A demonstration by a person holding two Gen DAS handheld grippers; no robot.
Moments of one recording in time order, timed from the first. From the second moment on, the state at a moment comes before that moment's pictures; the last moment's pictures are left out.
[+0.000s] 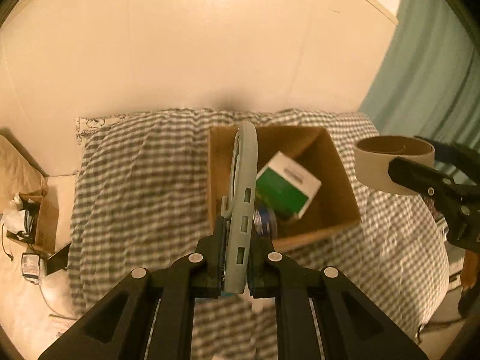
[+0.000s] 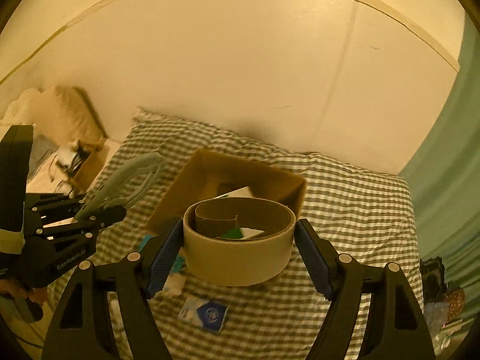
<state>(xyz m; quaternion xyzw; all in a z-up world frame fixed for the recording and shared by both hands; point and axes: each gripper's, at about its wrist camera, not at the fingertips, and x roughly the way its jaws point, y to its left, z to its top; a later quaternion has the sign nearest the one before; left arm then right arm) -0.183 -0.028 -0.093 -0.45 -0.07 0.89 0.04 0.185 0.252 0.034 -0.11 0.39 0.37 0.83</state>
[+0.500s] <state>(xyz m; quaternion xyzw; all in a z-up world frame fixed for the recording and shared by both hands) -0.256 -0.004 -0.136 -0.45 -0.07 0.89 0.05 0.270 0.293 -0.026 -0.08 0.44 0.34 0.83</state>
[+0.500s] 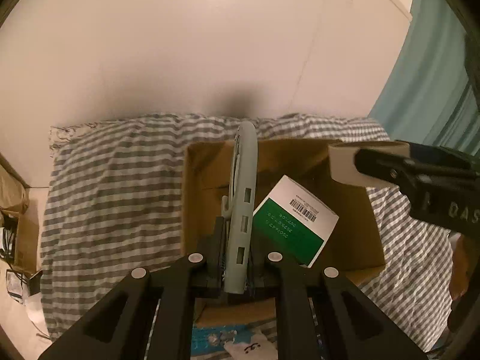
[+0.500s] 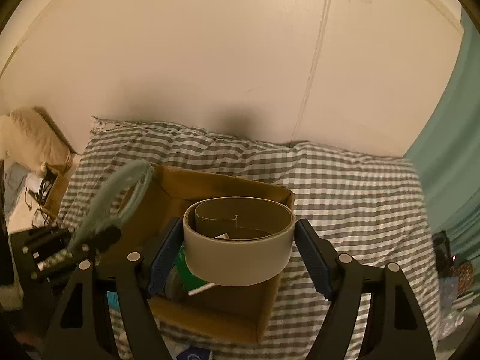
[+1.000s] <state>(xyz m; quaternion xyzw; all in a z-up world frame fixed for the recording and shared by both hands) -0.269 0.003 -0.155 -0.47 -0.06 0.88 0.05 0.285 0.302 -0.047 -0.06 0.46 0.37 0.81</state>
